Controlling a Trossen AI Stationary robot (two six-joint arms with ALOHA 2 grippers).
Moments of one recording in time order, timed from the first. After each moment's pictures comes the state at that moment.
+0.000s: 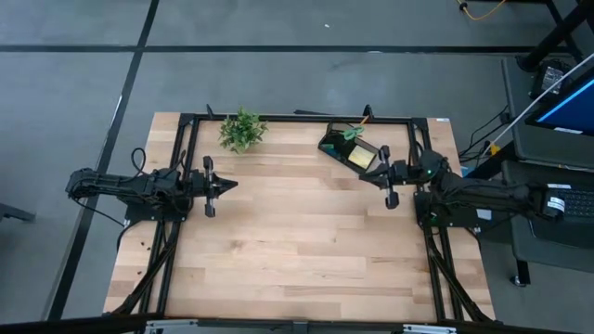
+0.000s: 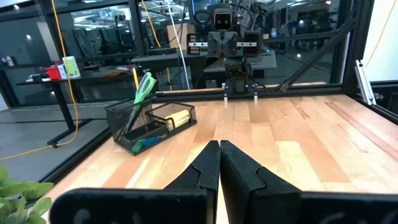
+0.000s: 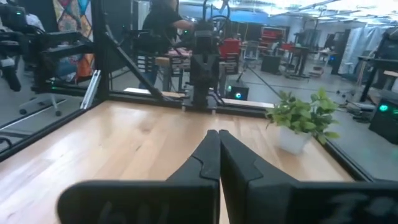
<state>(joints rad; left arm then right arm) -0.05 0.11 0.01 0.10 -0.23 0.09 -0.43 0.69 0.09 0.66 -0.51 -0.08</state>
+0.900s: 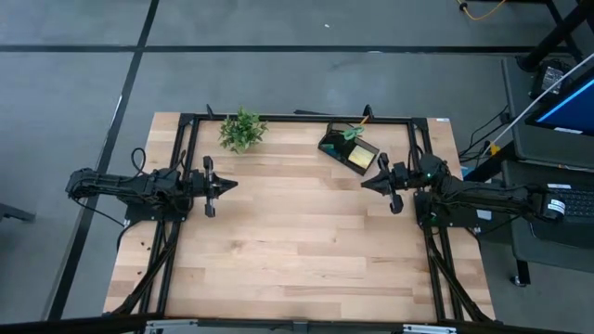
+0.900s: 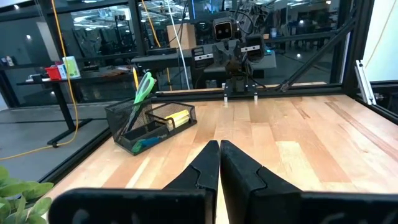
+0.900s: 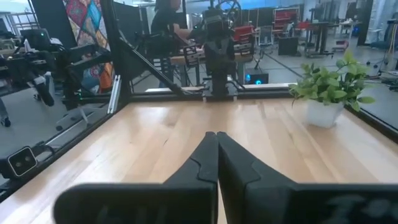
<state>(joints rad) -0.05 0.11 0.01 0.10 -0.23 0.09 -0.44 0.66 0.01 0.69 -0.58 0.07</state>
